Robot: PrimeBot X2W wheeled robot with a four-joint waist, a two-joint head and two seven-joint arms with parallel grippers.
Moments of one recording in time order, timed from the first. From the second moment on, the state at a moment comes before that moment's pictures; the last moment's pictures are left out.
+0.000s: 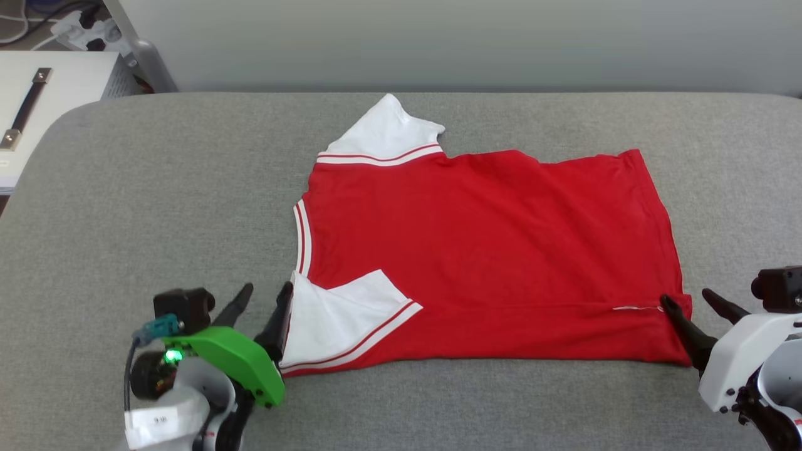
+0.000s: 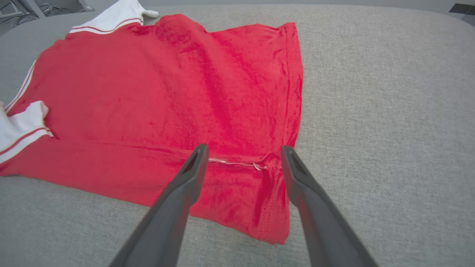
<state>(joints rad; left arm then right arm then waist) -0.32 0.45 -0.62 0.38 -0.91 0.04 -0.20 -0.09 -0.44 0.09 0.06 0.53 0.13 0.35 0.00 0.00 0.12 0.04</state>
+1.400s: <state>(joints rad) -0.23 0.51 -0.69 0.27 -0.89 0.29 0.07 0.05 -0.25 -0.05 -0.18 0.34 0.13 0.55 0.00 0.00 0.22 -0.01</state>
